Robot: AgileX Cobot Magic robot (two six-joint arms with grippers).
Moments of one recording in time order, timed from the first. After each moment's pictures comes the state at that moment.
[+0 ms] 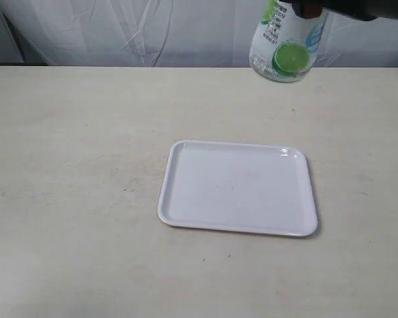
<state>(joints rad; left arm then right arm) -0.04 0.00 0.00 0.05 0.25 0.12 0.62 1.11 -0.93 0.59 0.17 -0.52</state>
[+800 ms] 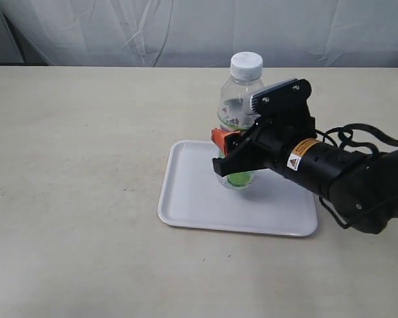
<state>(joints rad) -0.04 0.00 0.00 0.05 0.25 0.12 0.70 1.72 -0.56 -0.04 -0.73 0.04</state>
